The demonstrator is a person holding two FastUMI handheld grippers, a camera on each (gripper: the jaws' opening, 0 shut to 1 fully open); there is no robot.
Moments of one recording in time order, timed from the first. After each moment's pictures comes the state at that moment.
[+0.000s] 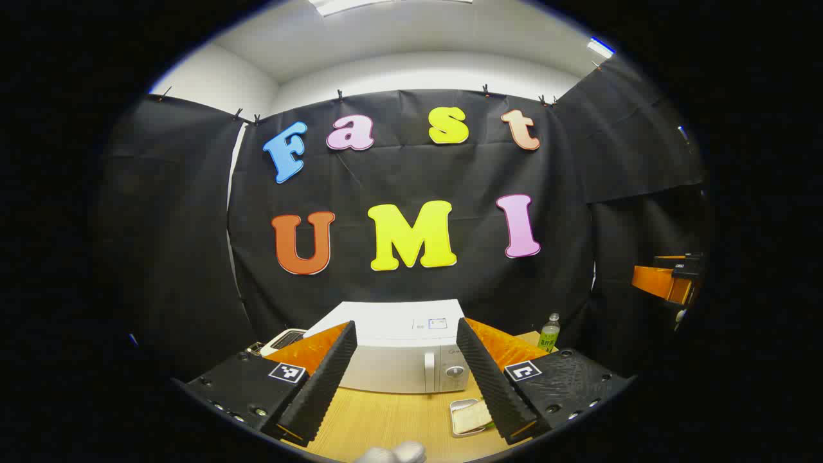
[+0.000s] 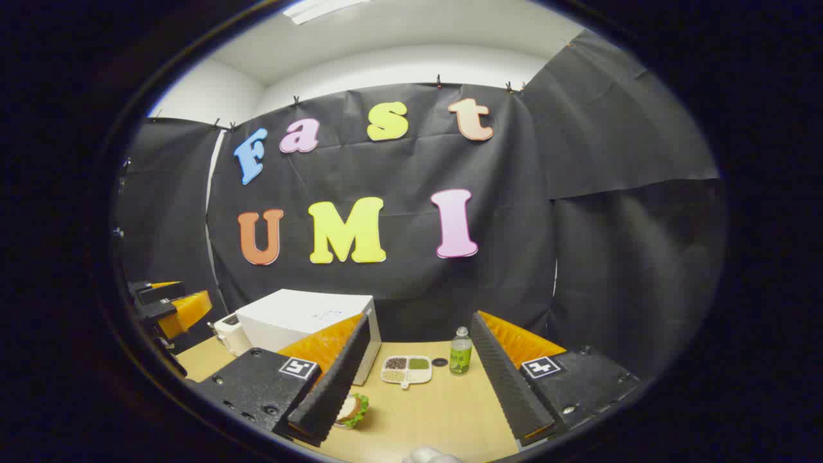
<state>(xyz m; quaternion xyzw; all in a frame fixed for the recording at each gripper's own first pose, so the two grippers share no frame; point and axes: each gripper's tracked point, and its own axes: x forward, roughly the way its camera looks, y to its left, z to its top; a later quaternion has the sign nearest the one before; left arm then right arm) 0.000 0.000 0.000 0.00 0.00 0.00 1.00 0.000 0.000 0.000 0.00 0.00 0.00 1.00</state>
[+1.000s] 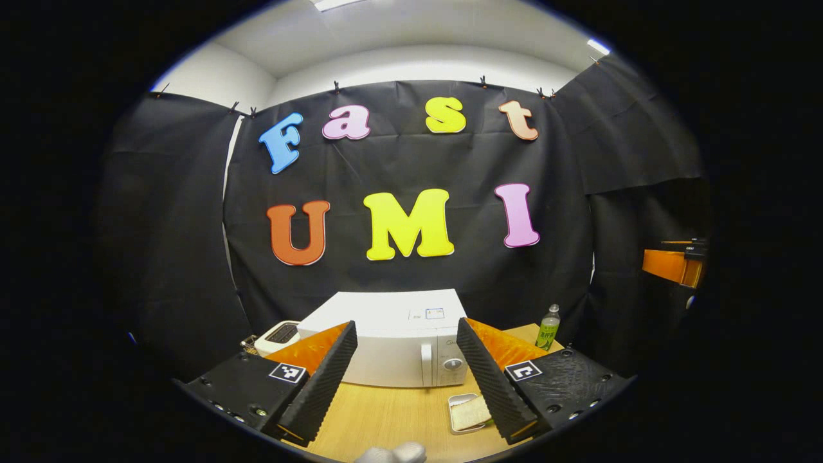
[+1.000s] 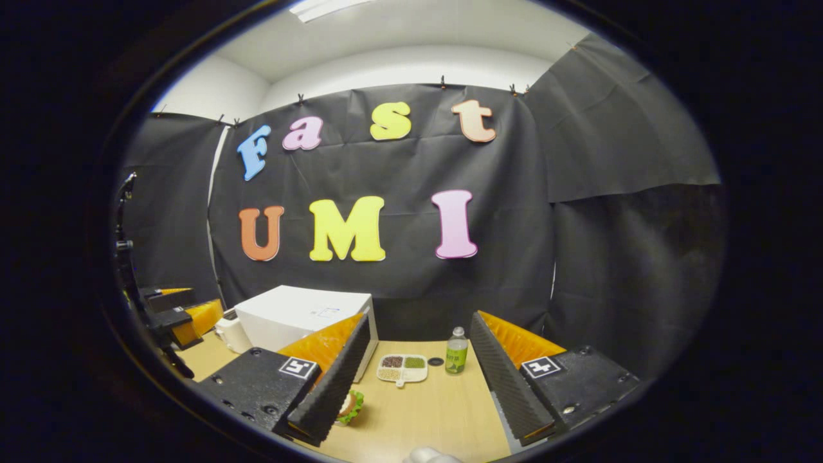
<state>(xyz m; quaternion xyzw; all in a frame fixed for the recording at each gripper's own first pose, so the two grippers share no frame) 0.015 -0.009 -0.026 -0.01 0.02 -0.01 1.00 -0.004 -0.005 0.003 -0.01 0.00 0.00 1.00</state>
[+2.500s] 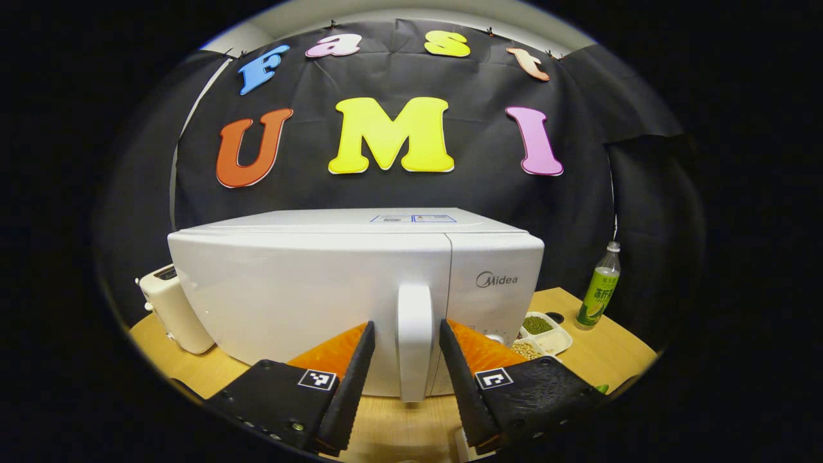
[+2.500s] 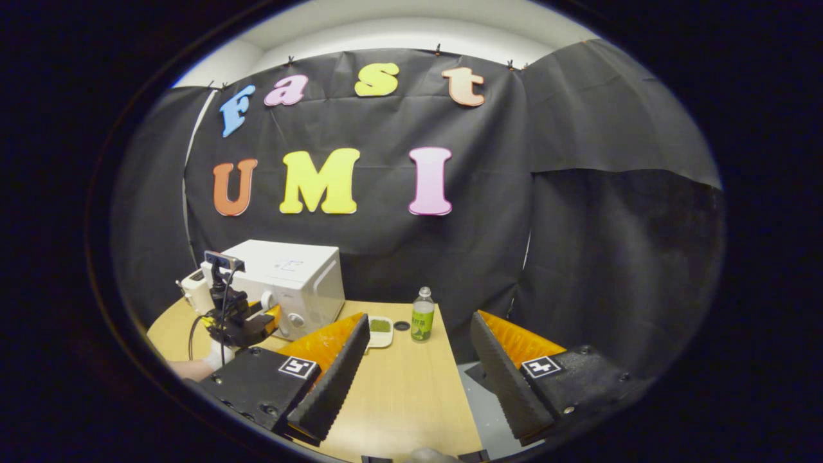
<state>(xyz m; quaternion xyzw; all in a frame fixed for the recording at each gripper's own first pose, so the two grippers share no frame) 0.230 -0.050 -0.249 -0.03 0.09 -0.06 0.99 0.003 -0.045 -0.058 -0.05 0.10 -0.06 0.99</state>
